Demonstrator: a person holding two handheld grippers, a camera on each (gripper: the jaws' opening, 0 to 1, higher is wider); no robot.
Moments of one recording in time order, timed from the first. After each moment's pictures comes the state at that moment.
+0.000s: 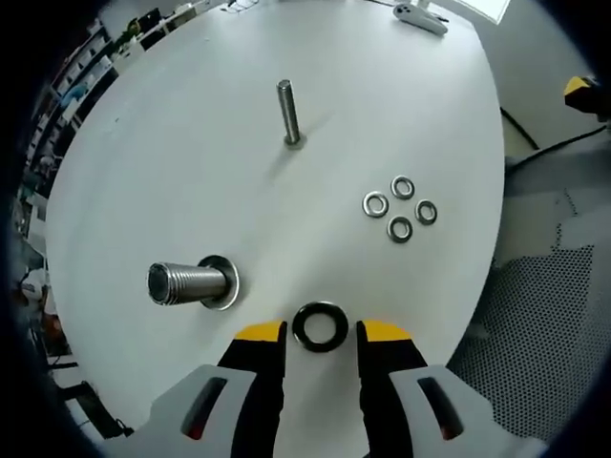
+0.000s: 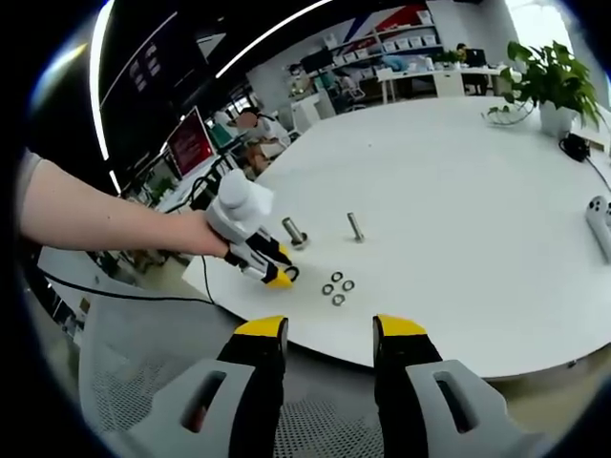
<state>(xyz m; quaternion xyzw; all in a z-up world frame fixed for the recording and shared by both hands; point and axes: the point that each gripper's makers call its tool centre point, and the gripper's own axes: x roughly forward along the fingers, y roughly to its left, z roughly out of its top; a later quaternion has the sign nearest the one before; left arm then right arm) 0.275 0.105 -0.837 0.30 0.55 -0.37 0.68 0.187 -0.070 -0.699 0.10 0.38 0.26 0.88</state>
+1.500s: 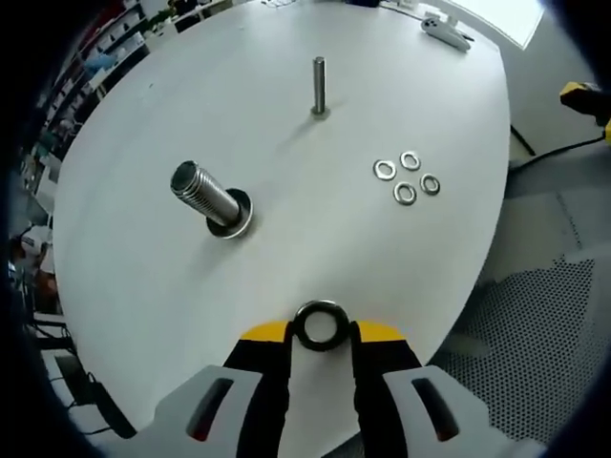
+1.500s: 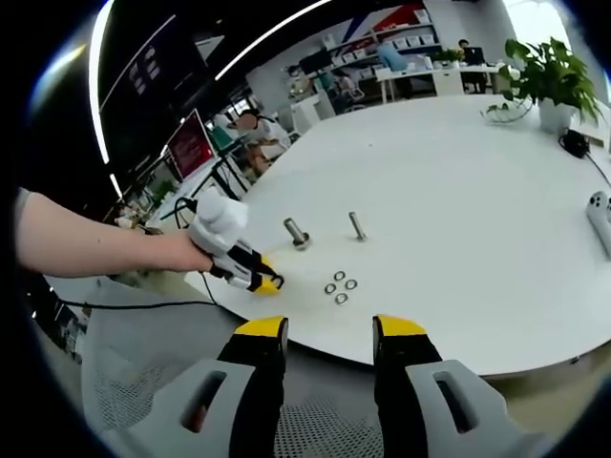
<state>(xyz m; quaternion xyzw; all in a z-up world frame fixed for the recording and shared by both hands) 0.249 0.138 -0.837 0.25 0.56 -0.33 0.72 0.183 -0.068 -0.698 0.11 0.38 0.27 0.88</state>
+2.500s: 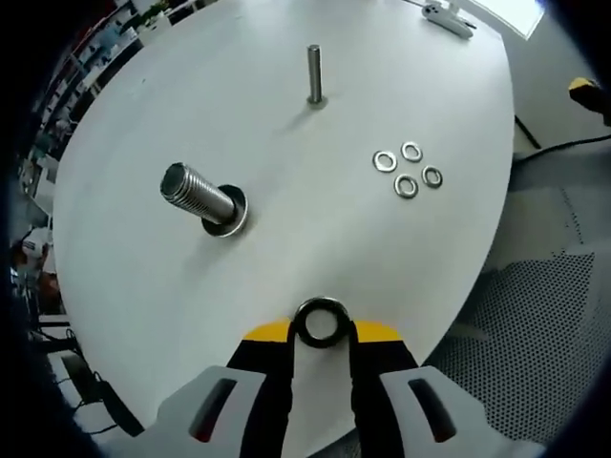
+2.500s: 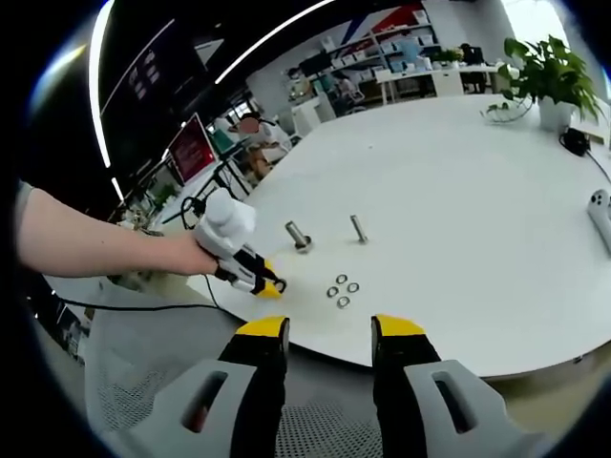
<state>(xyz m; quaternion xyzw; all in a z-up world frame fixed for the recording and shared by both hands) 0.248 0.137 -0.837 0.27 0.58 -0.32 0.70 0.186 -0.068 -0.697 0.12 0.38 0.27 0.88</state>
